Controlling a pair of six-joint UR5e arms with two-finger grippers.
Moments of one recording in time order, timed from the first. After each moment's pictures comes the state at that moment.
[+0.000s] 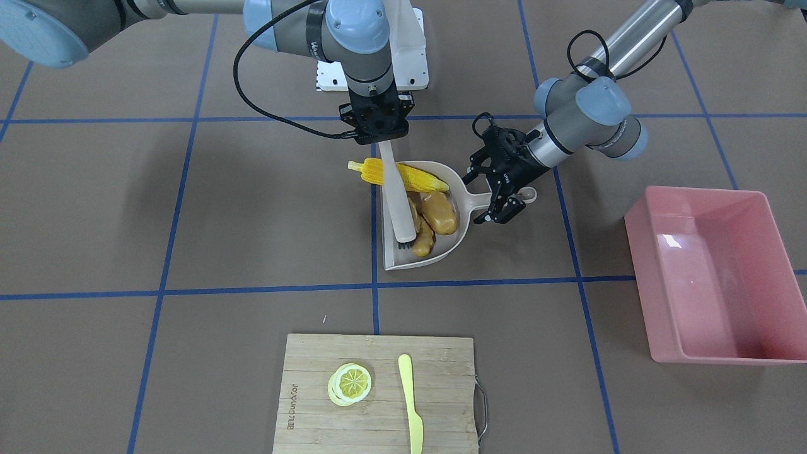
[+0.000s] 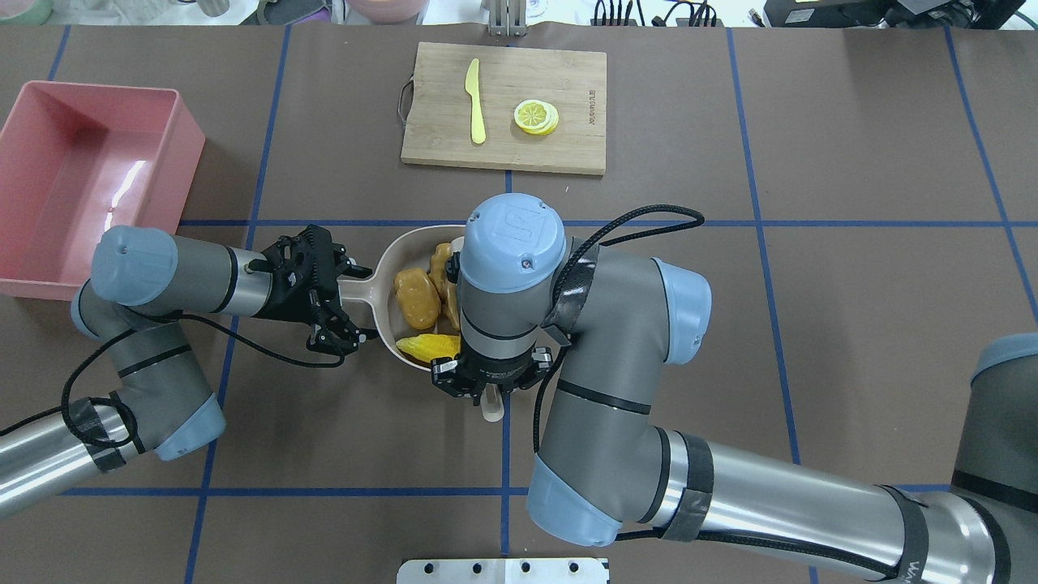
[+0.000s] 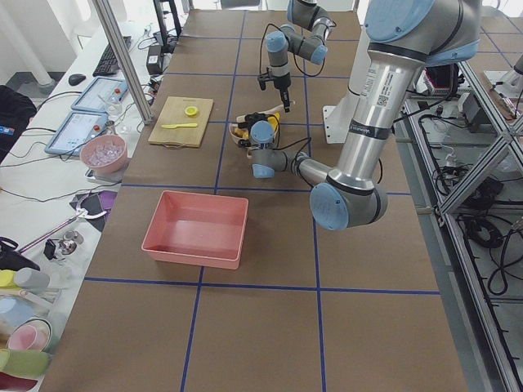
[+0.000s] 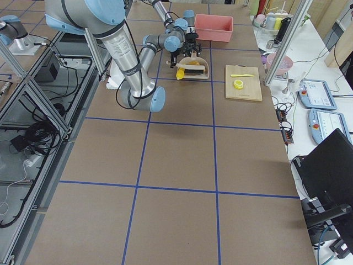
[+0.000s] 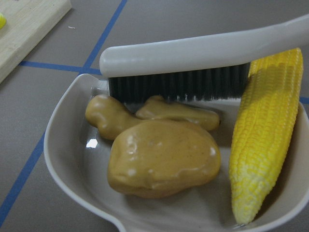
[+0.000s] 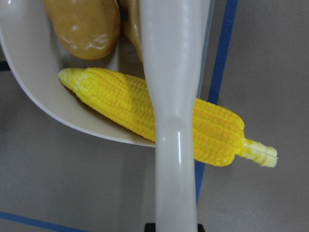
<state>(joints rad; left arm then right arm) -0.61 -1.92 -1.45 -2.76 -2.01 -0.05 0.42 -0.75 1.67 -1.71 2.07 1.14</state>
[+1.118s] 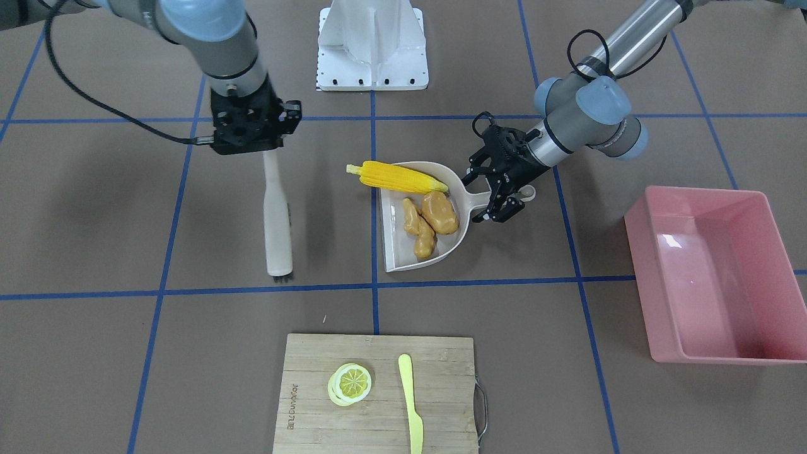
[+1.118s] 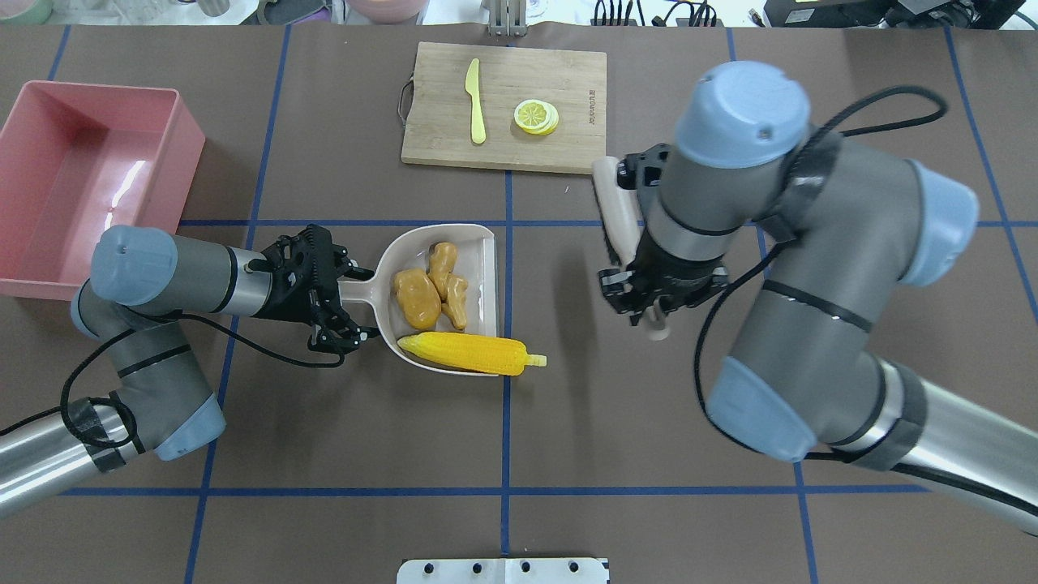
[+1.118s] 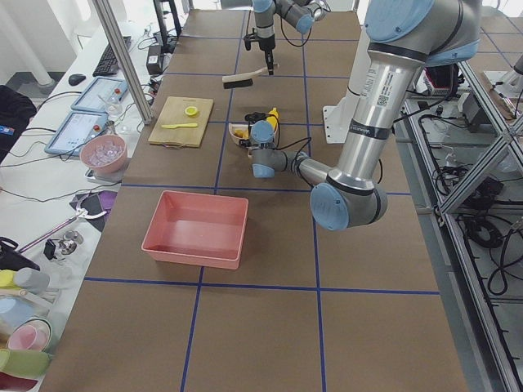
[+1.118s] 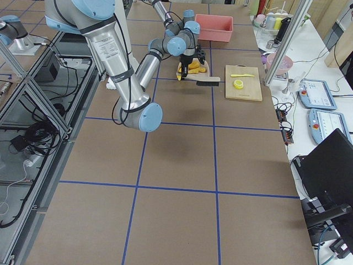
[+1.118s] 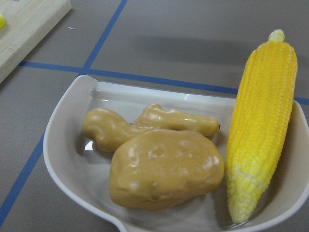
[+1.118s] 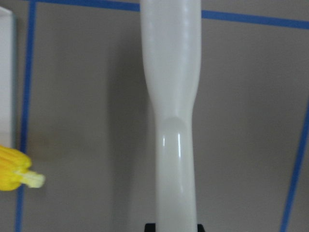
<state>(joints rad) -0.61 -1.92 -1.45 -2.76 -2.01 -0.05 0.71 -1.08 2.01 -1.93 2.13 0.88</state>
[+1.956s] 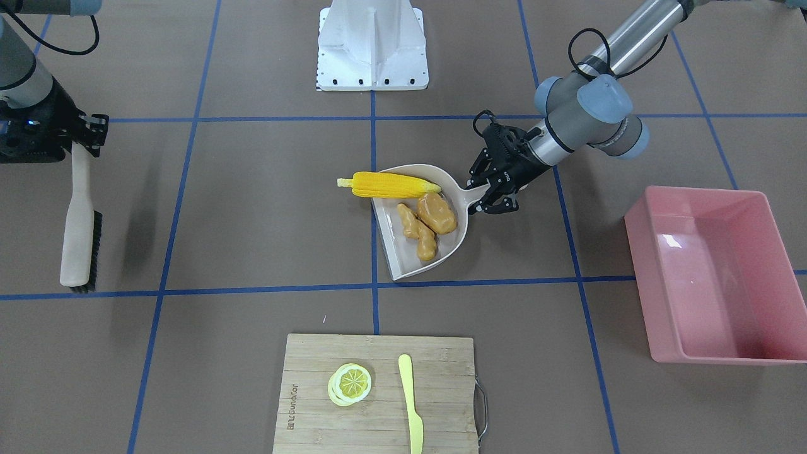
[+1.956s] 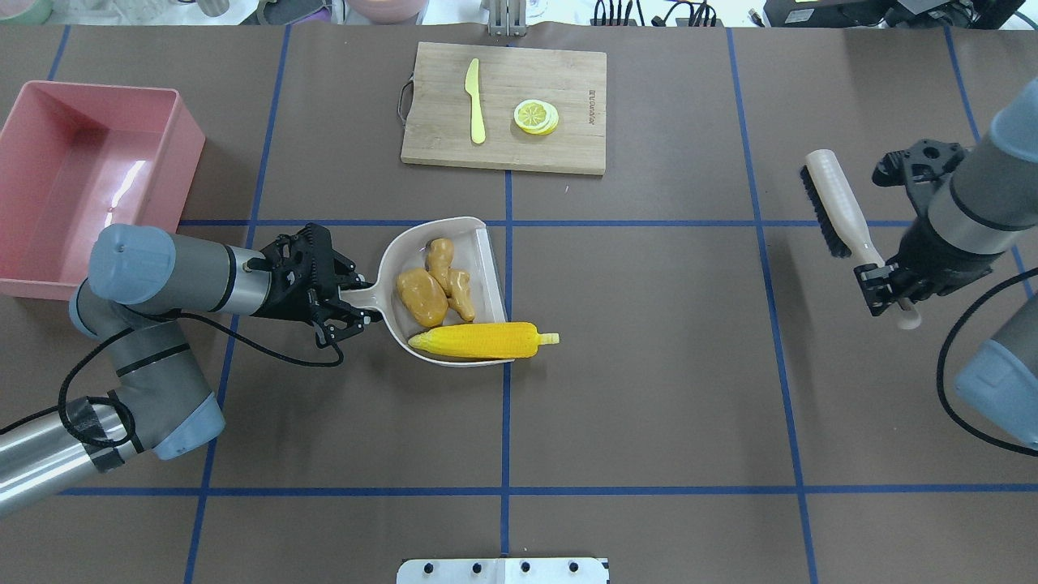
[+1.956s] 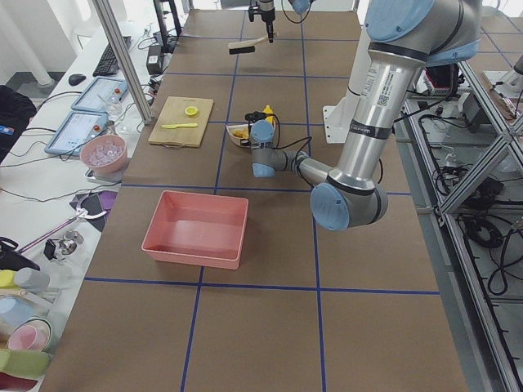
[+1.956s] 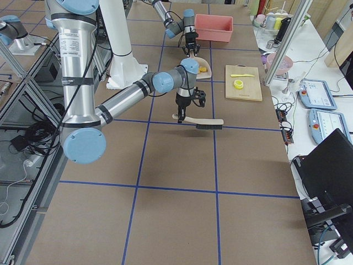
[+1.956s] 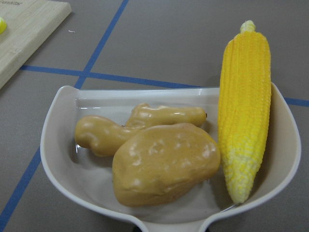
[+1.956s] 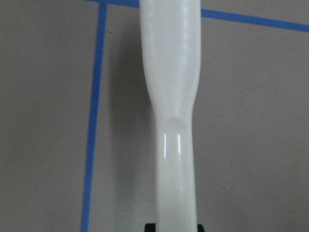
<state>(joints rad) -0.61 -1.92 -1.46 -2.76 -2.01 -0.04 0.93 -1.61 2.13 -1.76 2.14 0.62</state>
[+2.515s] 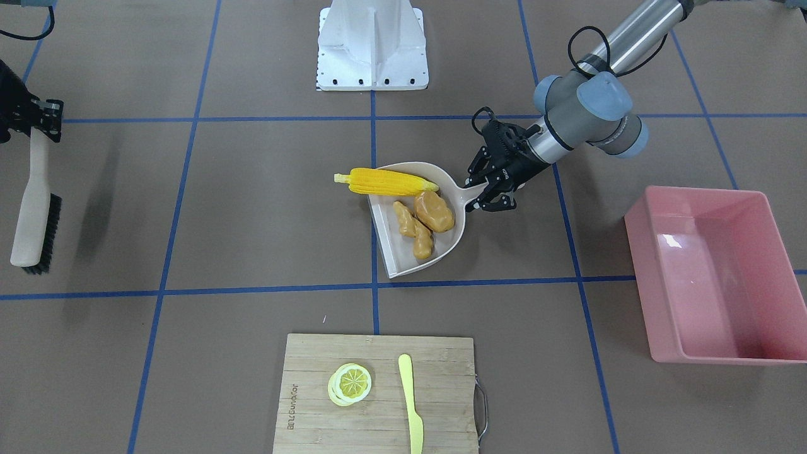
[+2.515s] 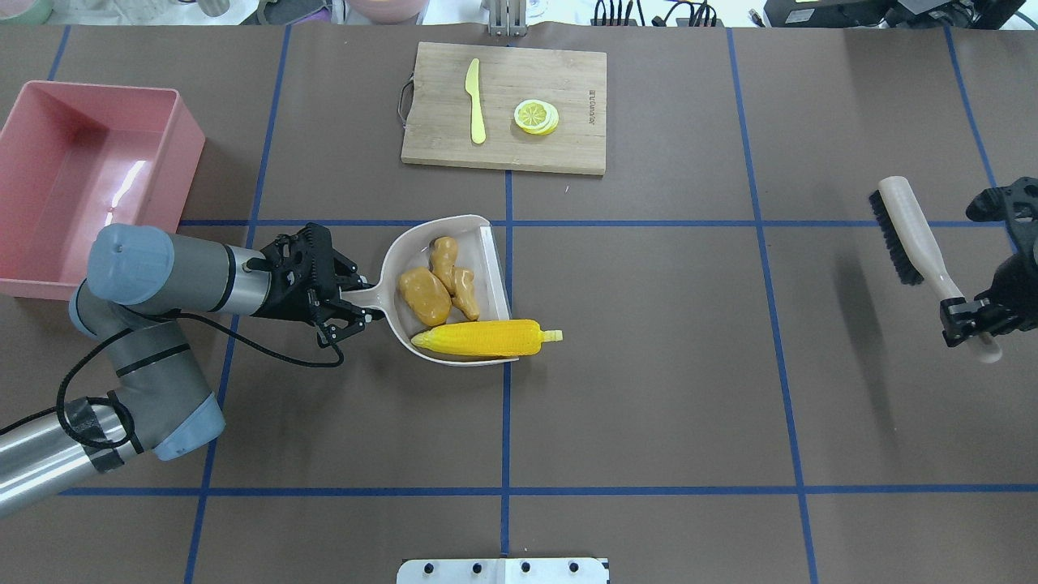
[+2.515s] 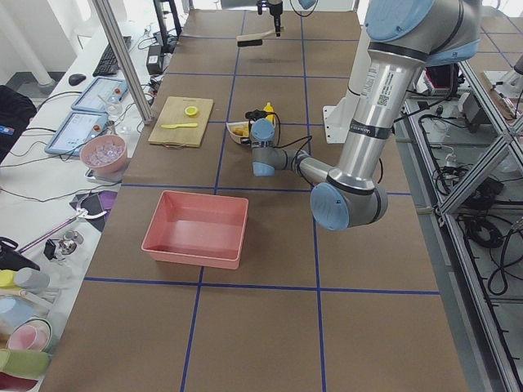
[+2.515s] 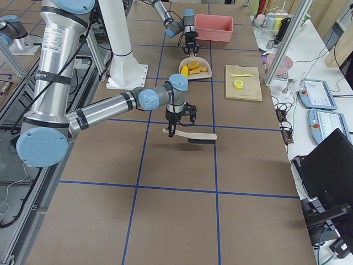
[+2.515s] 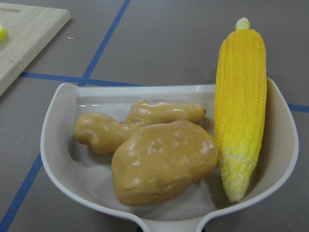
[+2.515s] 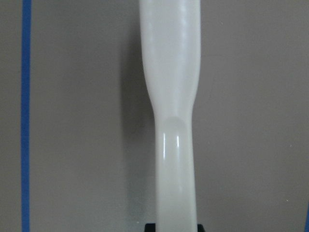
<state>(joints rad) -0.61 -1.92 -1.47 -2.76 -2.01 -0.04 0.98 -1.82 2.14 -1.57 2.17 0.62</state>
